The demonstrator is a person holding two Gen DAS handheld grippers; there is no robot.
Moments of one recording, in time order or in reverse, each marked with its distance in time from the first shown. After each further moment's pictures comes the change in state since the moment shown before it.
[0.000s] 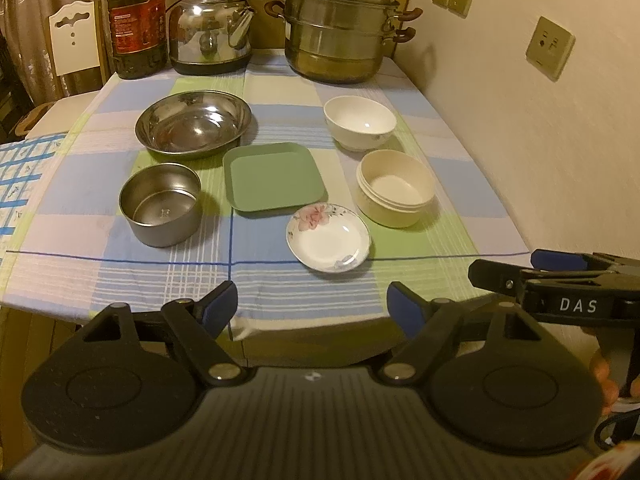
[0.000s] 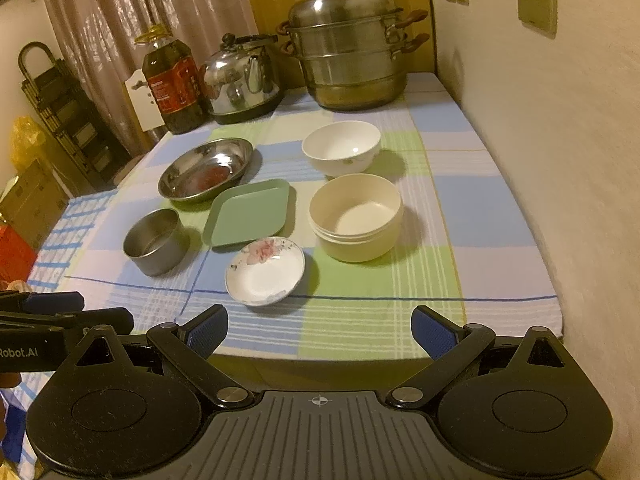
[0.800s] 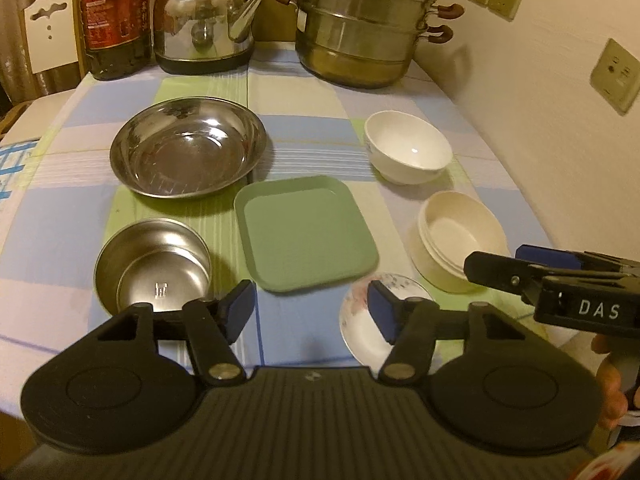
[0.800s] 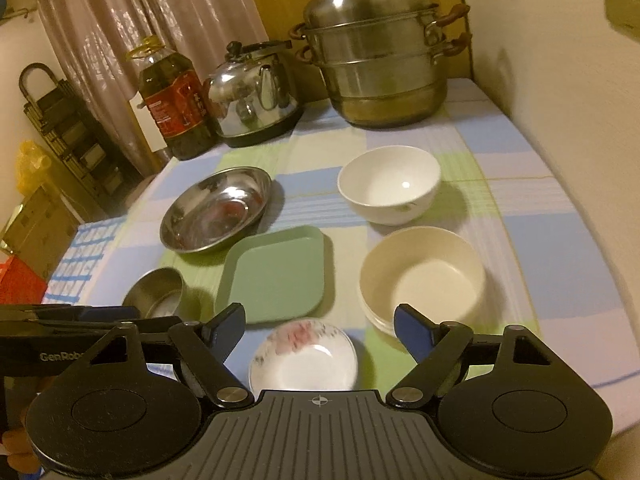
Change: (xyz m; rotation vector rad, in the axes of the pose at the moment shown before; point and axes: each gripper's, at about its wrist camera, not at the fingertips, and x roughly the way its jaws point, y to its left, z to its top) left arm 0.114 0.067 0.081 0.009 0.040 -0.052; right arm 0.109 0.024 0.069 0.036 -0.032 0.065
